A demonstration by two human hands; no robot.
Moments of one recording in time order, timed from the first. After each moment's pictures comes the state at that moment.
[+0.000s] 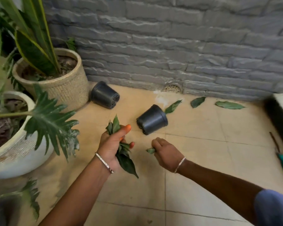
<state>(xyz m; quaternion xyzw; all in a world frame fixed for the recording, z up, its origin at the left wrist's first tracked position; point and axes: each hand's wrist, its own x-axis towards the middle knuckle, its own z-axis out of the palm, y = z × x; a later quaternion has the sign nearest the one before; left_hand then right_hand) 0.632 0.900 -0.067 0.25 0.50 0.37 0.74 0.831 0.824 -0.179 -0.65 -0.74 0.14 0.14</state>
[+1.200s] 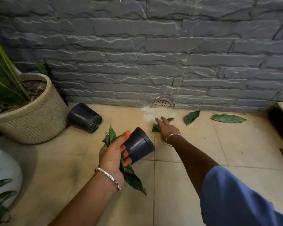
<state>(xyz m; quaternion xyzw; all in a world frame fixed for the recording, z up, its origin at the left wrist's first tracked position) 0.755 0.937 -0.066 0.22 0.53 0.38 0.72 1.005 0.993 -0.226 -0.81 -0.57 0.13 -0.01</state>
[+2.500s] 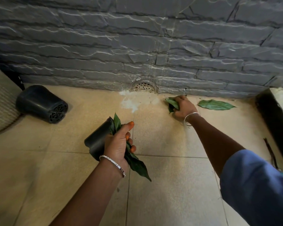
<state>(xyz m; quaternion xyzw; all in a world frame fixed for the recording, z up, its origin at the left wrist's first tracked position) 0.859 0.953 -0.134 0.21 0.54 0.33 0.74 1.161 0.968 -0.231 -0.84 -0.50 0.16 0.12</state>
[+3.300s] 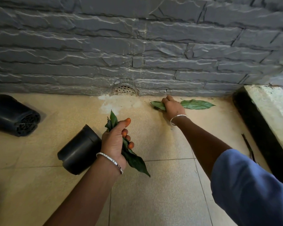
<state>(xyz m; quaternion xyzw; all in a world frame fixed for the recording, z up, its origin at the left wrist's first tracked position) 0.915 0.955 -0.133 0.21 0.51 0.29 0.78 1.188 0.959 -0.240 -0.84 -0.53 0.05 0.07</state>
